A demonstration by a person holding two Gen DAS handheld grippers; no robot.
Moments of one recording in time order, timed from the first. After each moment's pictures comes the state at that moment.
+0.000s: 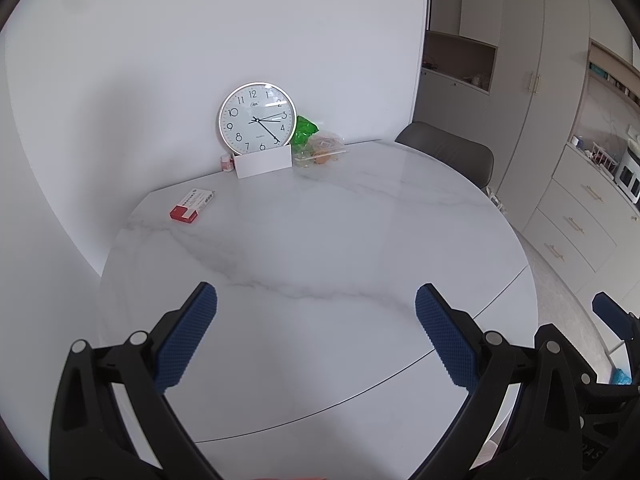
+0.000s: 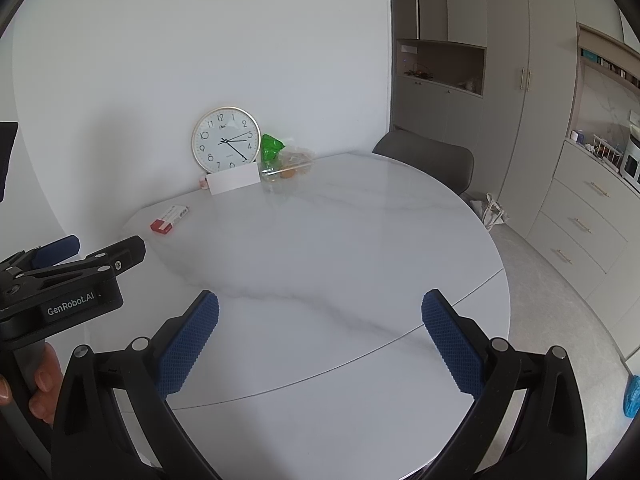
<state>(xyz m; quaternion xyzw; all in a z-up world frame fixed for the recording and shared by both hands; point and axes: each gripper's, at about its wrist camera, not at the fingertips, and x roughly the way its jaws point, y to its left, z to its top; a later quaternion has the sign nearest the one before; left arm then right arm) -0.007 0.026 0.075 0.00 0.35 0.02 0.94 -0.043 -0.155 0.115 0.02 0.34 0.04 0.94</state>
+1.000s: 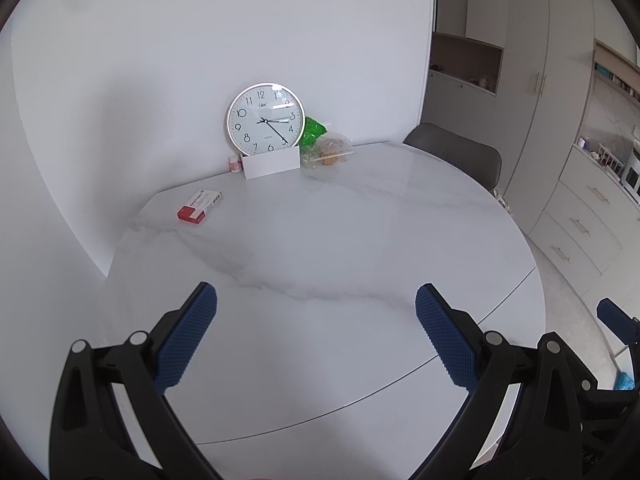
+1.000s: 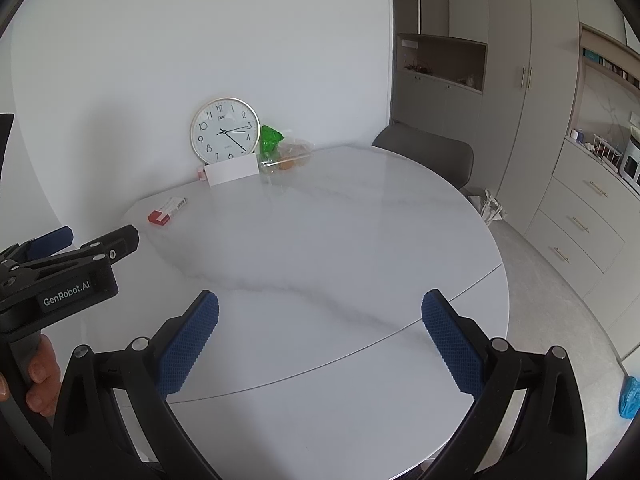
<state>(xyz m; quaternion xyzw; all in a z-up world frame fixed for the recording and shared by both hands) -0.008 0.029 0.069 0.01 0.35 0.03 0.94 -0.042 -0.153 0.110 0.01 0.35 0.04 0.94</state>
